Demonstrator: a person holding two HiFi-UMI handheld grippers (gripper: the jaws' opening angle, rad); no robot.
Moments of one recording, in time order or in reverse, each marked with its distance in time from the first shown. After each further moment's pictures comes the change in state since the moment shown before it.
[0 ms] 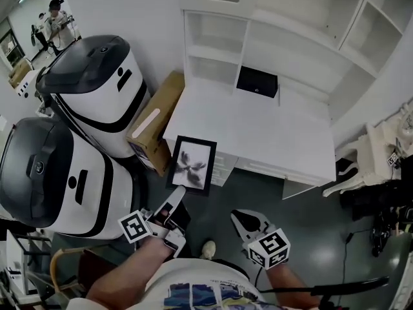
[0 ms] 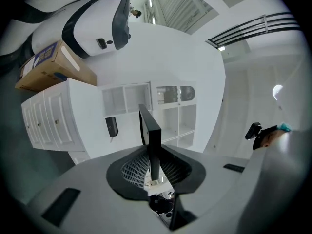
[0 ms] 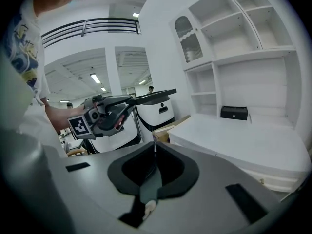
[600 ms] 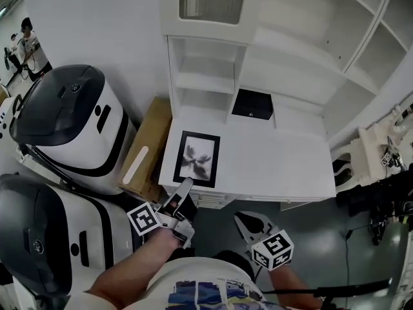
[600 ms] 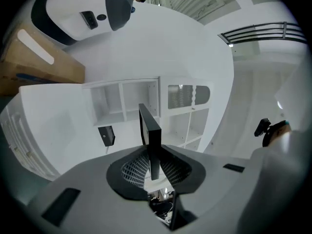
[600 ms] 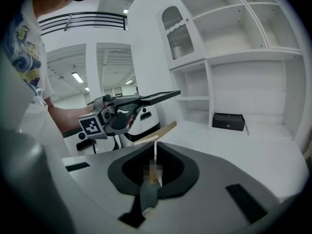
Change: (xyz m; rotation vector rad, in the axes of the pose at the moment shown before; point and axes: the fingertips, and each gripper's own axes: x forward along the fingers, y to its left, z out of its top) left arm 0.155 0.061 0.129 -0.024 0.111 -0.027; right arm 0.111 -0.084 0.088 0.043 -0.007 -0.147
